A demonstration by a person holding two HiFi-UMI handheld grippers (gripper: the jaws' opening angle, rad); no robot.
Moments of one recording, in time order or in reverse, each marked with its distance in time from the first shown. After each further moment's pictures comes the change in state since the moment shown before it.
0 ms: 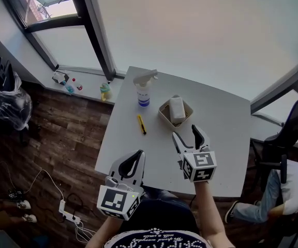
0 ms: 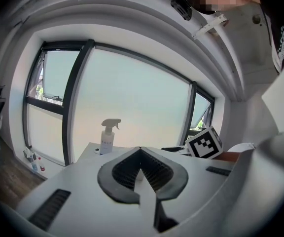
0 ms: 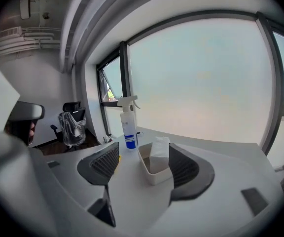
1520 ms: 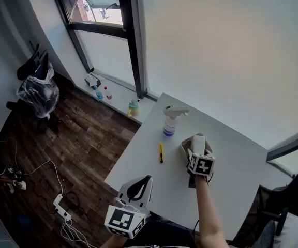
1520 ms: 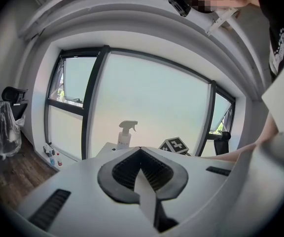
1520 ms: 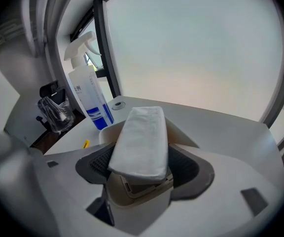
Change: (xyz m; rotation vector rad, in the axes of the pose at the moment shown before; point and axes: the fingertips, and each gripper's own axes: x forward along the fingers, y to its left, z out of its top) left arm -0.005 0.020 -0.002 -0.067 -0.016 0.213; right arm 0.136 -0.058 -0.061 0.082 0.391 -0.116
